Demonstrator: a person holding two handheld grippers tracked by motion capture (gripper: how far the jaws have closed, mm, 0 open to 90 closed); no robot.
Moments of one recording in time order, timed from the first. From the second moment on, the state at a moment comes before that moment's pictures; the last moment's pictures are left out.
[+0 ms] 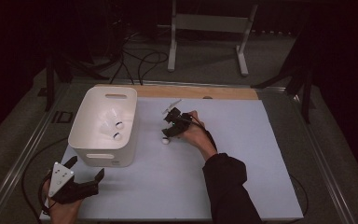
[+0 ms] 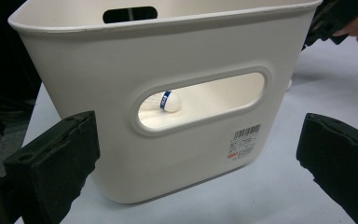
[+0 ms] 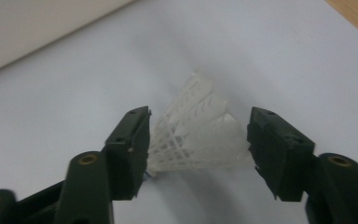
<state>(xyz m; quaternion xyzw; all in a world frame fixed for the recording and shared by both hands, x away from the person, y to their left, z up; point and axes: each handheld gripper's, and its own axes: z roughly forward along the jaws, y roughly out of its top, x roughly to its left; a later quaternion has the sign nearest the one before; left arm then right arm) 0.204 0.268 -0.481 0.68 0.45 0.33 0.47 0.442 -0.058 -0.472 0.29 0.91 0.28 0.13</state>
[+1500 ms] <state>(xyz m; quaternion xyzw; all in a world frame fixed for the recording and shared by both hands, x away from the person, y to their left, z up) 0.204 0.267 -0.481 0.69 0.45 0.33 0.47 0.413 -0.059 -0.444 0.25 0.90 0.34 0.11</state>
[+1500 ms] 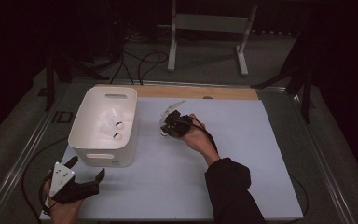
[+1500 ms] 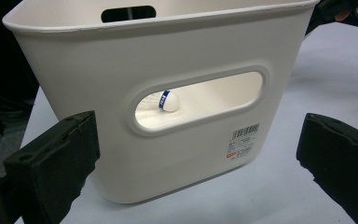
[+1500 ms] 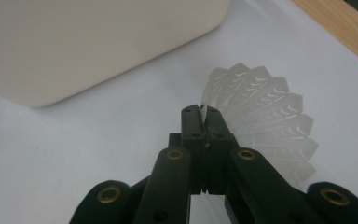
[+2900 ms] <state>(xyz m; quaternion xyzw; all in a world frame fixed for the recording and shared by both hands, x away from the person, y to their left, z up) 0.204 0.266 -0.481 0.69 0.45 0.33 0.47 0.401 -0.058 -0.389 0.25 0.87 0.39 0.14</state>
